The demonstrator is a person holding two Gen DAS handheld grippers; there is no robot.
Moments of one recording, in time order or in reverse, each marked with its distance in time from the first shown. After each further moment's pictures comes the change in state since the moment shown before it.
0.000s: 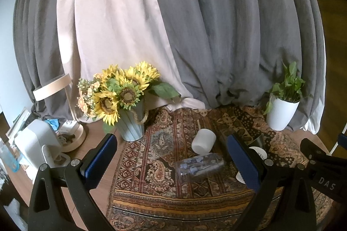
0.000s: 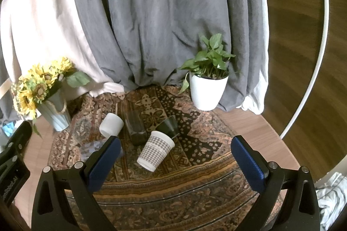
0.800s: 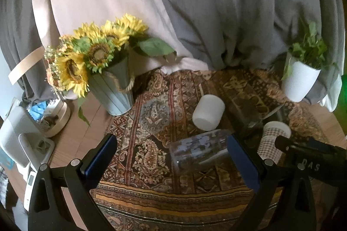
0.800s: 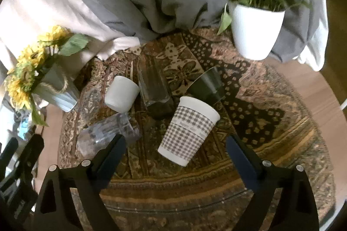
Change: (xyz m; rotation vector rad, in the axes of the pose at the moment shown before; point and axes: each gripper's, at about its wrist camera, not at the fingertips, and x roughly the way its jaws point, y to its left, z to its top) left arm 0.115 -0.021 -0.034 0.046 0.240 0.013; right arm 0.161 0.023 -0.026 0.102 0.353 0.244
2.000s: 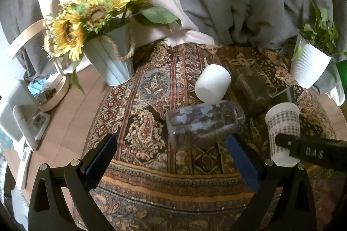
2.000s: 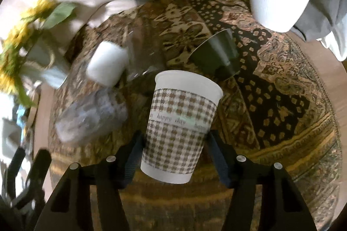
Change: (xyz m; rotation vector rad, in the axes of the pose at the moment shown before) left arm 0.017 -0.007 -0.033 -0.061 0.117 0.029; right arm 0.039 -0.006 -0.003 -0.100 0.228 0.065
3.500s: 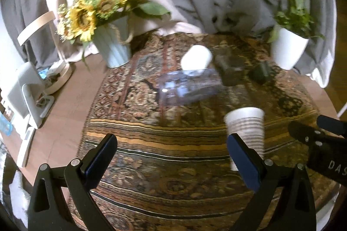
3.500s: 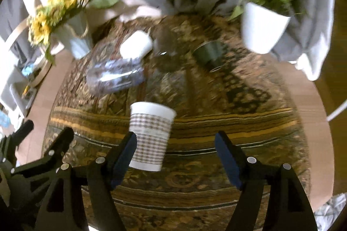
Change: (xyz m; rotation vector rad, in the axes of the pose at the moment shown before) left arm -0.065 -0.015 -0.062 0.022 0.019 -0.052; right arm -0.094 0.007 -0.087 -0.157 -0.175 -0.118
